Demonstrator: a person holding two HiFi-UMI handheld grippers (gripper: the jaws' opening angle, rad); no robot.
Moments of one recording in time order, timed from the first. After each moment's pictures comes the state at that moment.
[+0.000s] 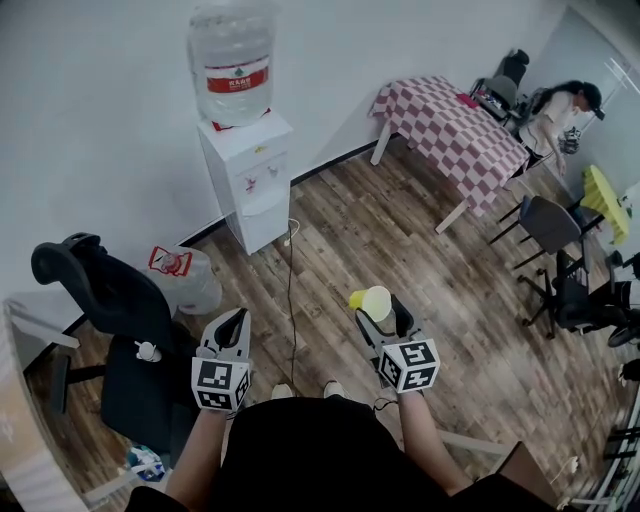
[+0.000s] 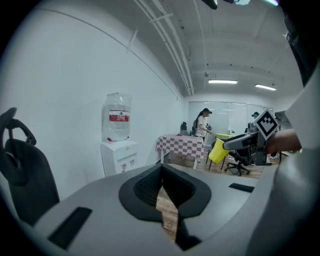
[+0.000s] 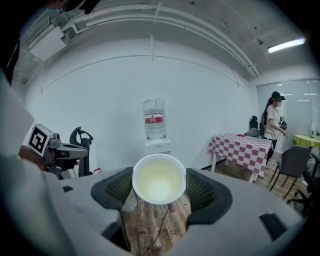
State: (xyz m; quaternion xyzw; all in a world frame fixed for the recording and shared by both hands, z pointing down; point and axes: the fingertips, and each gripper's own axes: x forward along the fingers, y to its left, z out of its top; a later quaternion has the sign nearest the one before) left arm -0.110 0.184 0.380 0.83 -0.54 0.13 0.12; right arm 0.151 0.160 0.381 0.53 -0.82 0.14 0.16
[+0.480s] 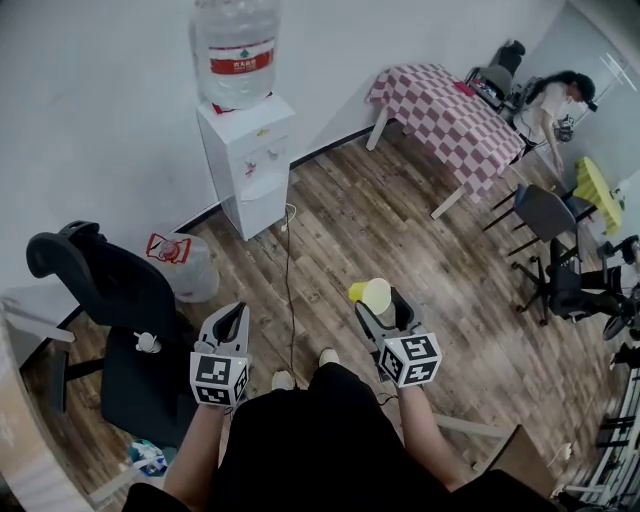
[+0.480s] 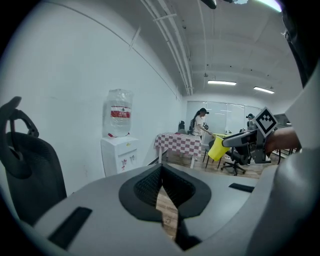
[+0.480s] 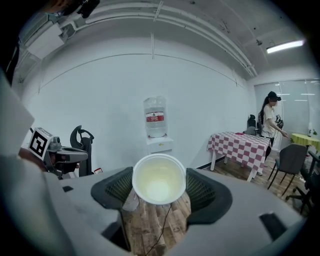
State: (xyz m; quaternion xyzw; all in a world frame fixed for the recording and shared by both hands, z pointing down) left arm -0.138 0.198 0.396 0.83 -0.52 0.13 0.13; right arm 0.123 0.178 0.384 0.54 -0.82 0.15 0.16
